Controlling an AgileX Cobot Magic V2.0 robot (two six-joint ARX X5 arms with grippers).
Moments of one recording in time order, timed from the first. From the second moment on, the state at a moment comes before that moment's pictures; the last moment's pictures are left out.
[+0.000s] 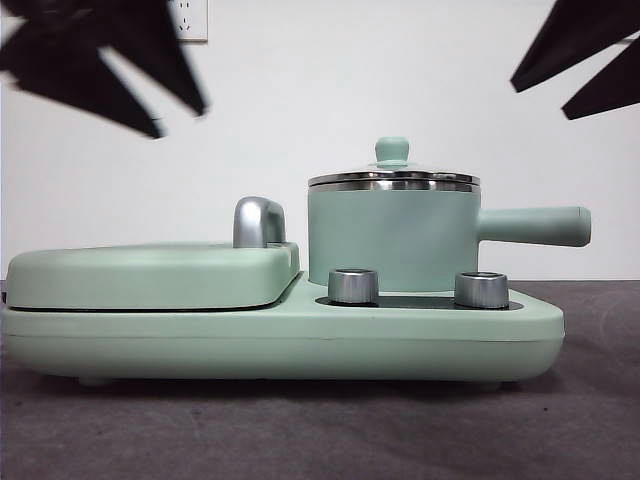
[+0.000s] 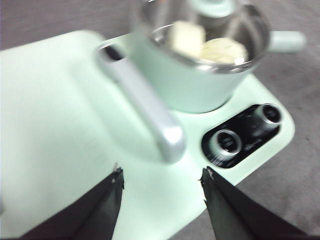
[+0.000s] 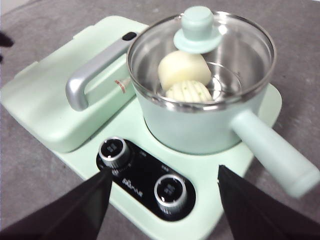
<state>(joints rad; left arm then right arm) -0.60 0.98 0.81 -0.41 0.10 -0.15 0.47 0.72 0.62 -0.36 -0.23 0.06</state>
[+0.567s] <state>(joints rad) -0.56 0.86 0.75 -0.49 0.10 -0.20 0.50 0.72 0.62 -0.32 -0.29 0.07</state>
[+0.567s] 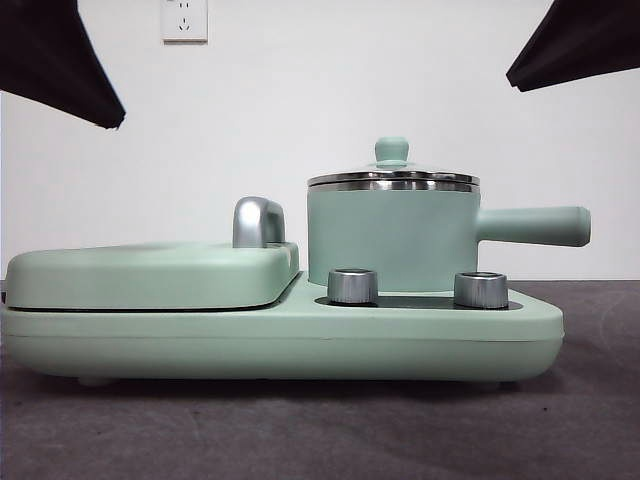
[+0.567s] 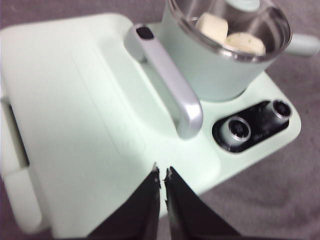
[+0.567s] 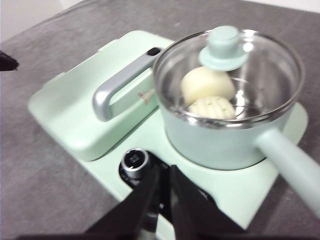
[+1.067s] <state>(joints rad) -0.51 0.78 0.72 -0.47 0.10 -0.14 0.50 0.72 0.62 -0.27 -0.29 0.07</state>
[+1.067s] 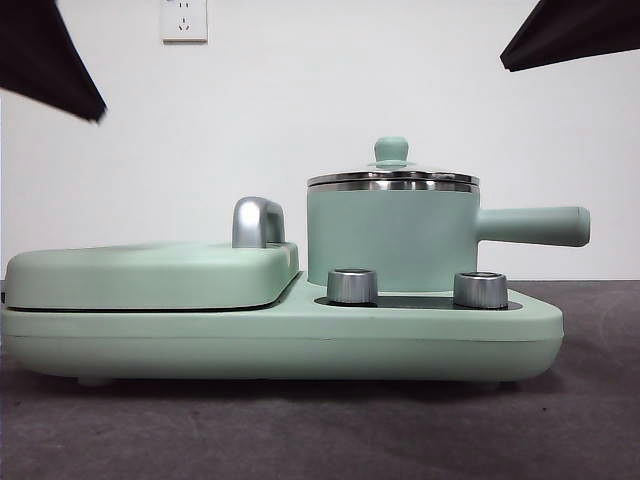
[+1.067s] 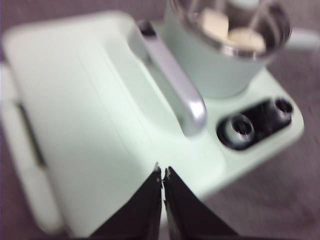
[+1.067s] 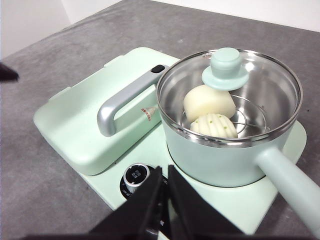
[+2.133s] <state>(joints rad) -0.01 0.01 0.03 -0.12 0.10 -0.09 0.50 0.72 0.62 -0.26 -0.29 0.07</state>
